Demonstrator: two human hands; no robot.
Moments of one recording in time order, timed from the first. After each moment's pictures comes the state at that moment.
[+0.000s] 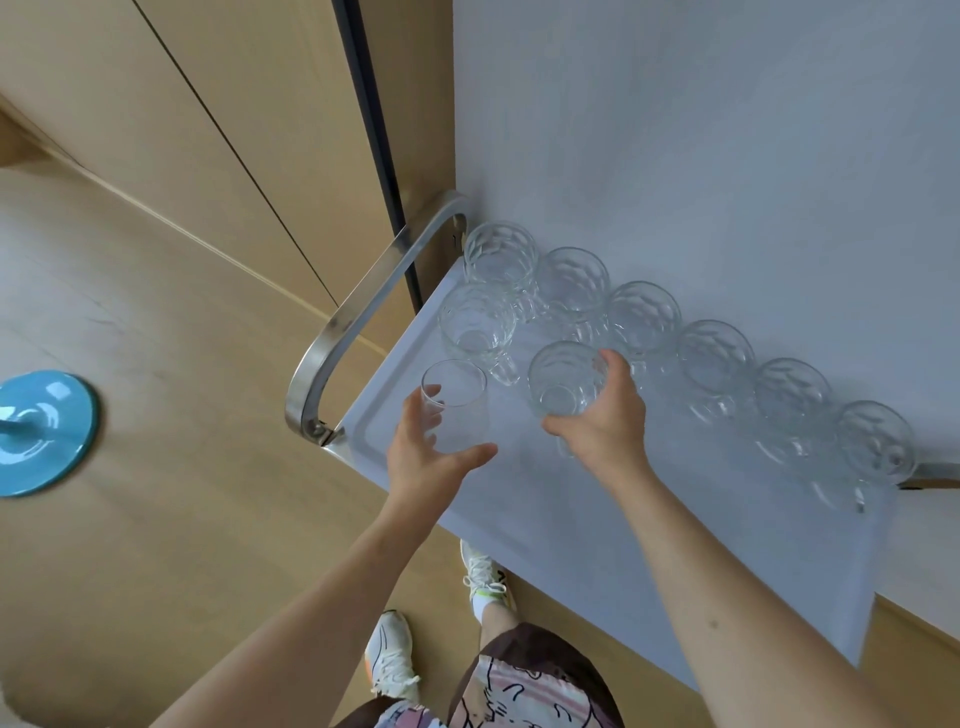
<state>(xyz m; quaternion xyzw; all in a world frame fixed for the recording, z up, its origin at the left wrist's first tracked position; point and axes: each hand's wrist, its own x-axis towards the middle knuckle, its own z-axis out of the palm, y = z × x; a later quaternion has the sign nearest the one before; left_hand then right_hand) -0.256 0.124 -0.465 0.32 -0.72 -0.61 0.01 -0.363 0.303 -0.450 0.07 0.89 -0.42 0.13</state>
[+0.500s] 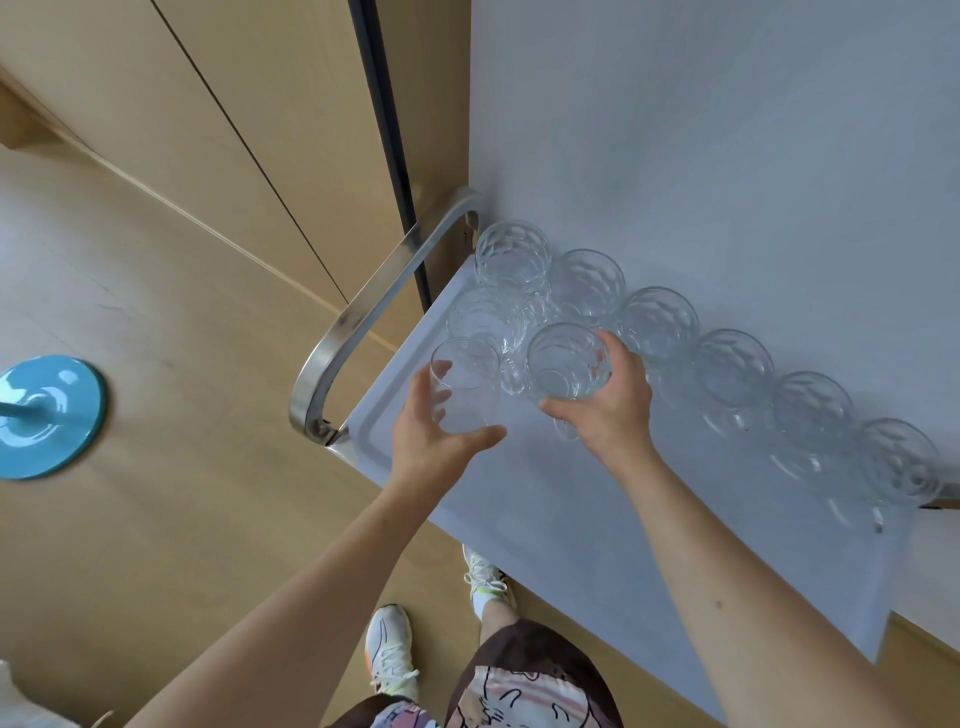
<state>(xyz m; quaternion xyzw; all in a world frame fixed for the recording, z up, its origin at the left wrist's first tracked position) -0.281 0.113 -0.460 0.29 -0.74 -0.60 0.02 -0.388 0.294 -0.453 0.04 0.88 -0.46 0.12</state>
